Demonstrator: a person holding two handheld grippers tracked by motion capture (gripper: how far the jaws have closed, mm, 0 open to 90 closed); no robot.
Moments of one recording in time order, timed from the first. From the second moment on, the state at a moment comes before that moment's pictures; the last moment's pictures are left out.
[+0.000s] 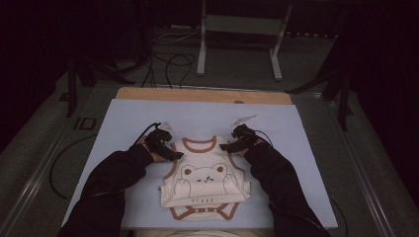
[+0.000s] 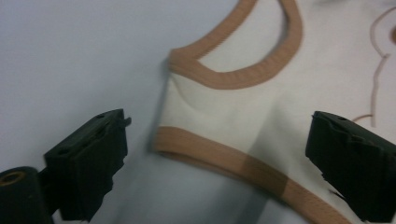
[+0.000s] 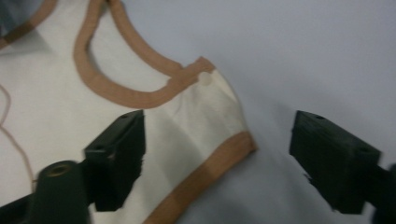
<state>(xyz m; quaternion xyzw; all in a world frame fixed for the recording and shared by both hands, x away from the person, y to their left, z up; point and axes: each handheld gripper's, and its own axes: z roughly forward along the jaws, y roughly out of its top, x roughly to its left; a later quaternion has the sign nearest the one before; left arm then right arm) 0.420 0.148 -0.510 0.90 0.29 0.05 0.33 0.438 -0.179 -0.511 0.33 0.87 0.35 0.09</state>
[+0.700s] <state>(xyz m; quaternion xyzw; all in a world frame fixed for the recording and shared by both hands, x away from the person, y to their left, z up) 0.422 0.142 -0.511 0.90 0.29 0.07 0.30 0.437 -0.173 -0.516 0.31 0.89 0.32 0.11</state>
